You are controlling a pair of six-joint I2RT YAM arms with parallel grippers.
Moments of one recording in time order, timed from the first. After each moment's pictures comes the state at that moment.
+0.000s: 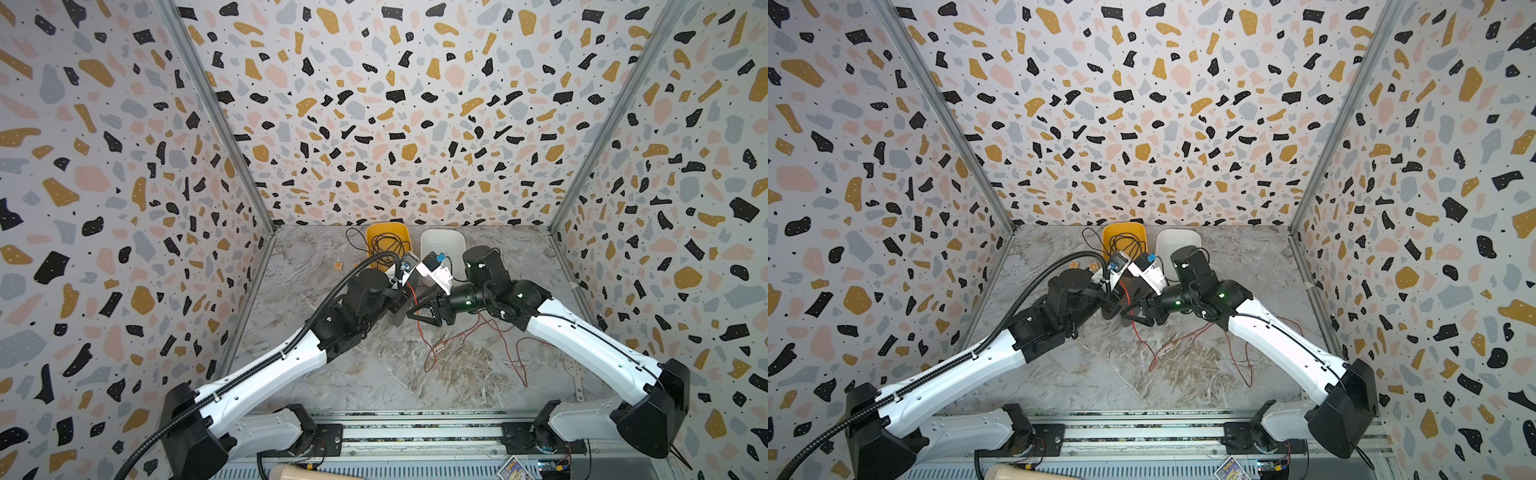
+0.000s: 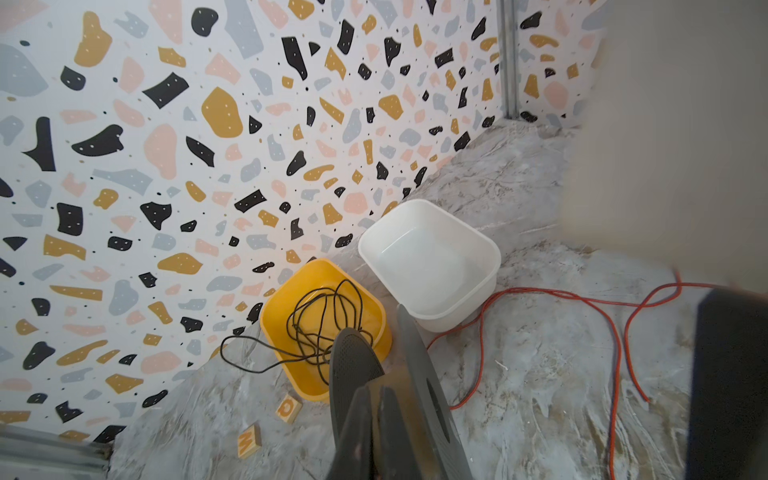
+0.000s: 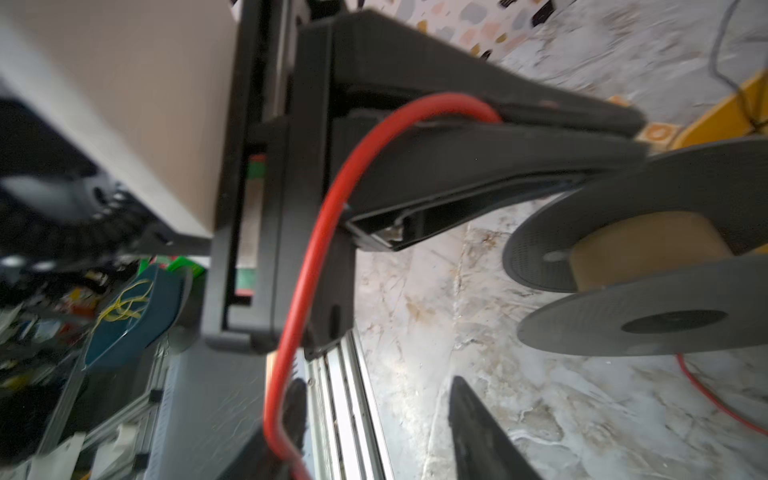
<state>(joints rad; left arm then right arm) -0.83 1.20 1.06 -0.19 -0.34 0.24 0.75 1.30 1.18 -0.42 -0.66 0.16</state>
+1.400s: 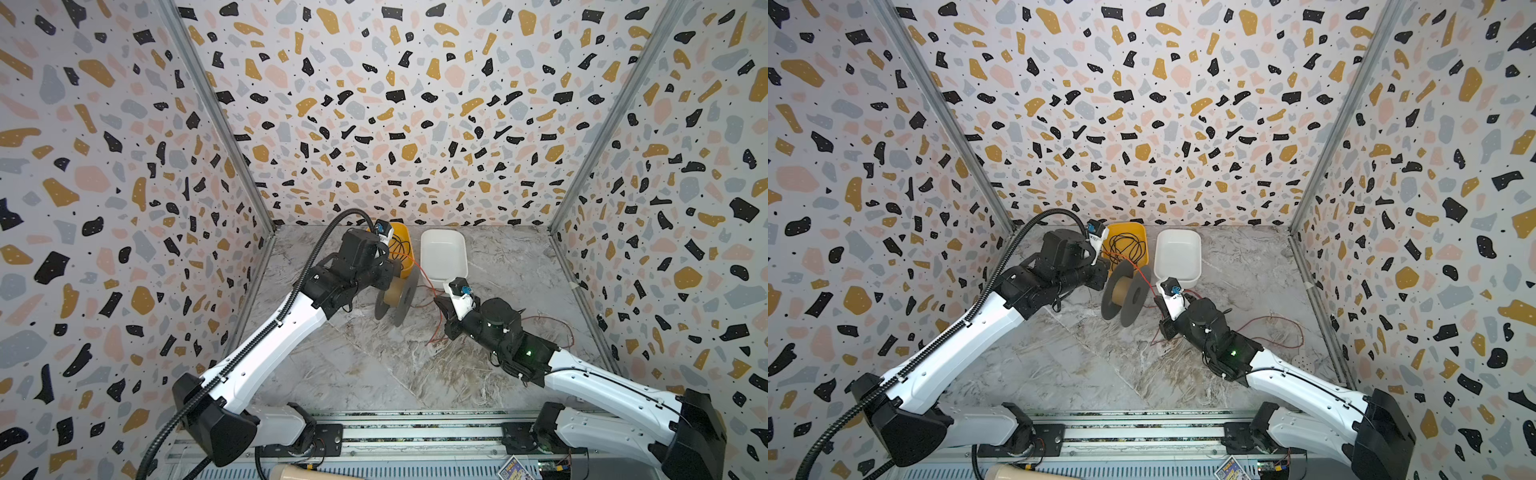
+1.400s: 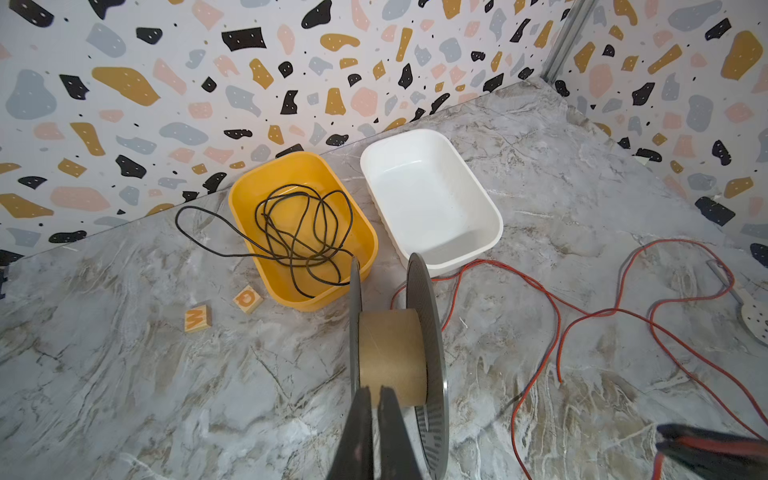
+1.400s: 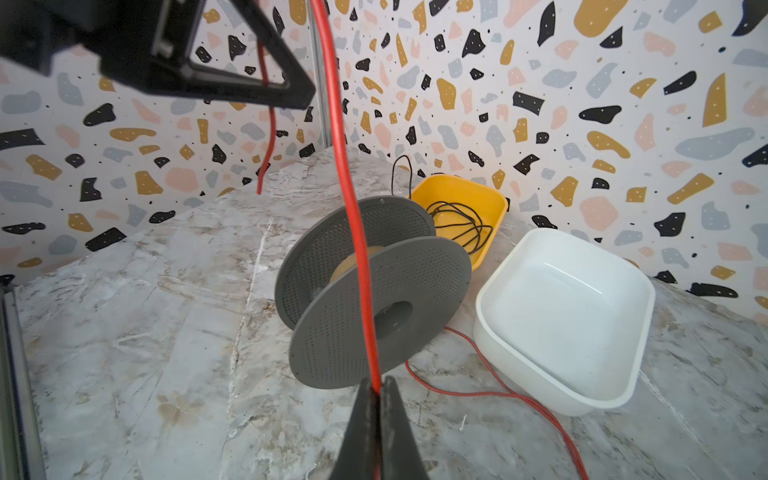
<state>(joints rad) -0.62 1.33 1.36 -0.65 -0.11 -0.11 0.87 1.06 0.72 0.09 0.13 0.03</state>
